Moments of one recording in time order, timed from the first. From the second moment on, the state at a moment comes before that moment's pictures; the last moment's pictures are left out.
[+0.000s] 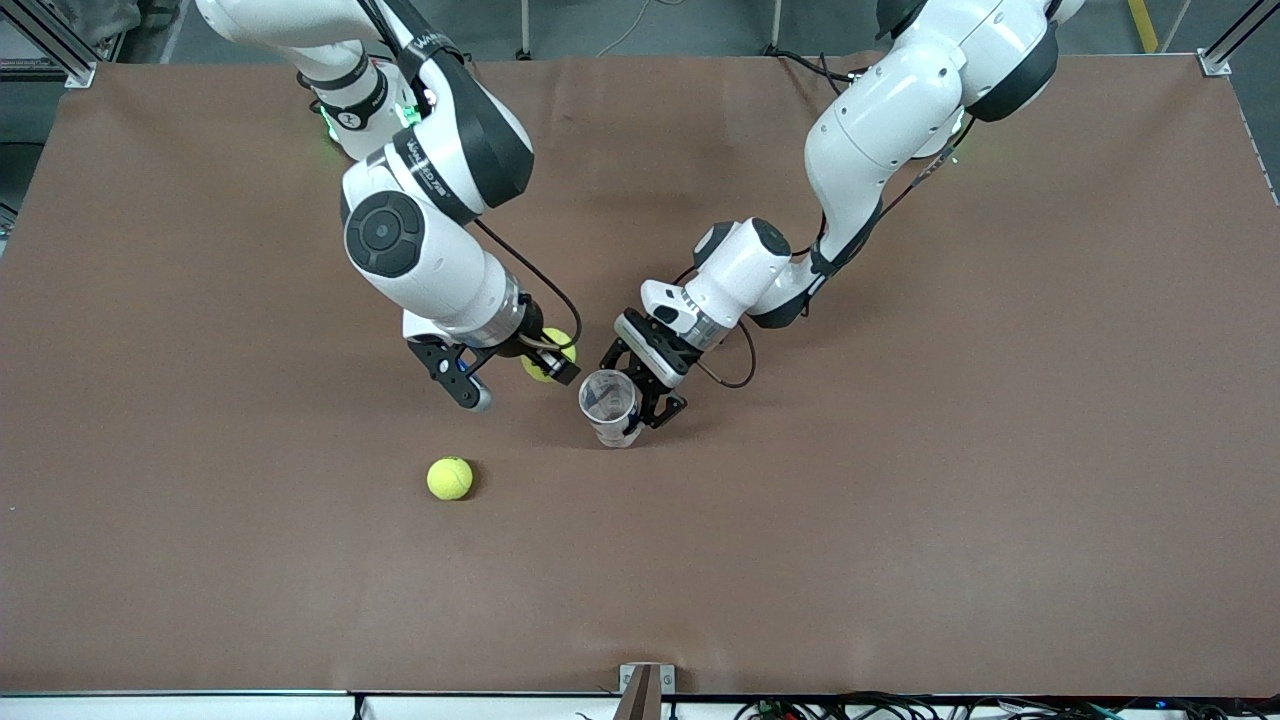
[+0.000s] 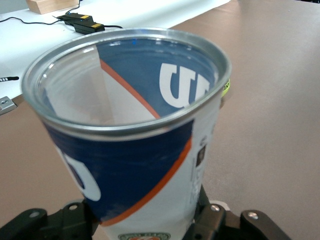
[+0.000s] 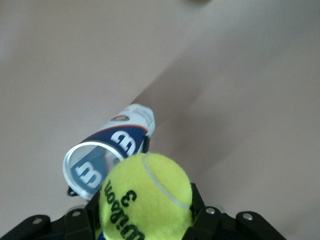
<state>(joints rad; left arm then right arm) -0.42 0.90 -0.44 -1.76 -0.15 3.55 0.51 0.53 0.46 0.03 -1.45 0.26 1.98 1.30</state>
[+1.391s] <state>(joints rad) -0.42 0.90 -0.44 -1.76 -0.15 3.55 0.51 0.57 0.70 0.03 -1.21 0.27 2.02 1.47</state>
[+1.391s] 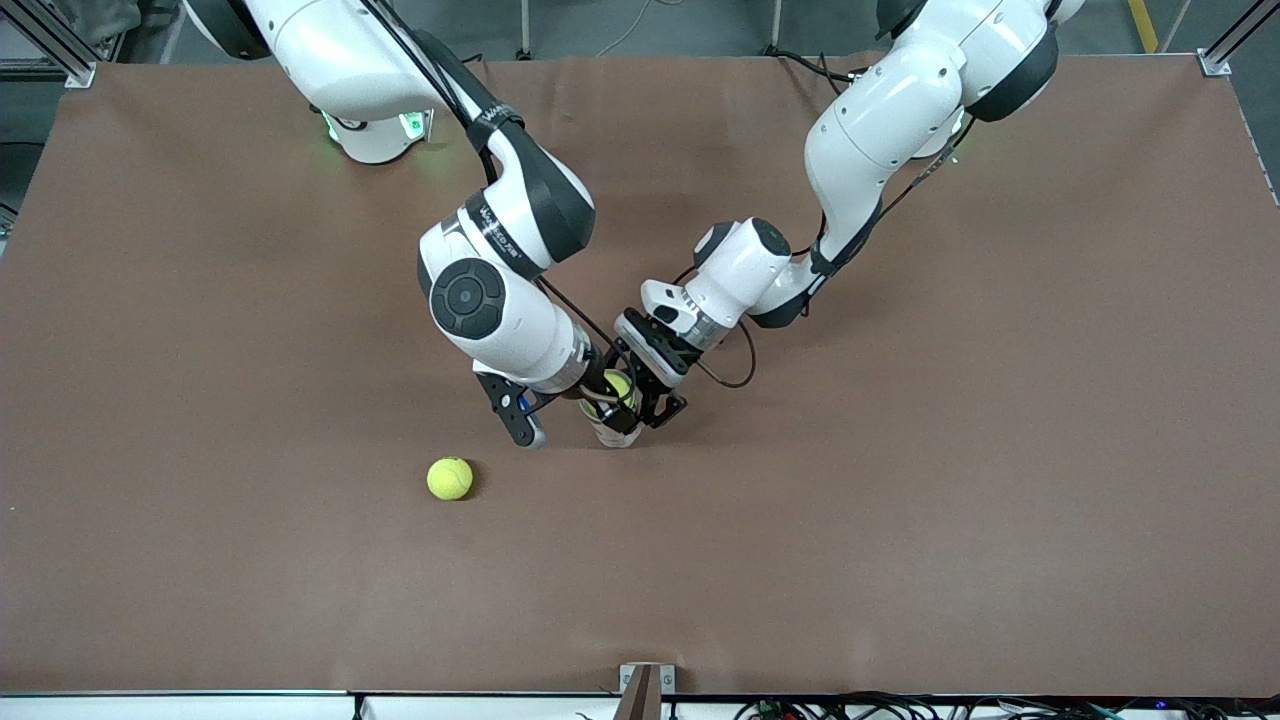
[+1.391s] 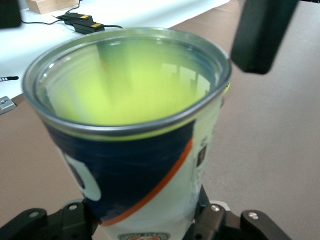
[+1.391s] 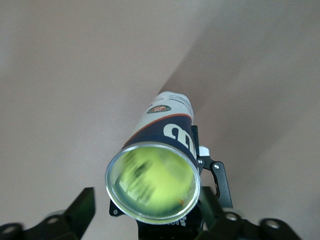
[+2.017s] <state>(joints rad) -0.42 0.90 -0.44 -1.76 -0.15 3.55 0.51 0.43 0.71 0.00 -1.16 0.27 1.91 1.09</state>
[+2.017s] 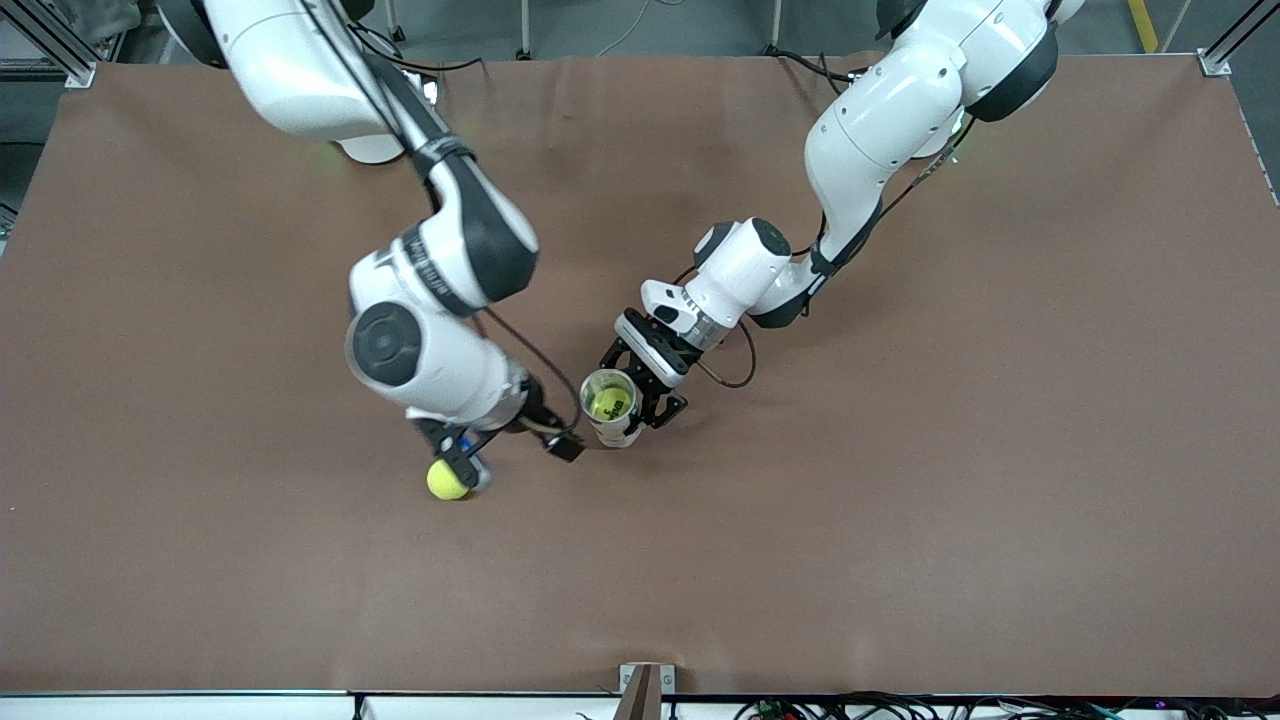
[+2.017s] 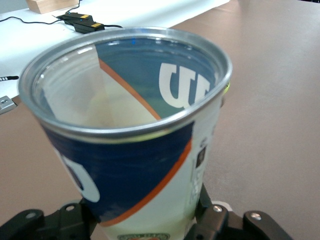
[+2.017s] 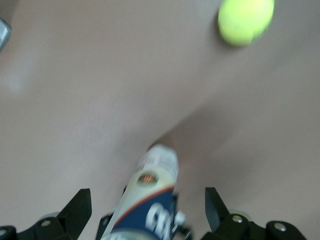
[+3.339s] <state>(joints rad) -0.42 0.90 -0.44 -1.77 -0.15 3.55 0.51 0.28 0.74 0.00 -1.54 -0.04 2.37 0.76</state>
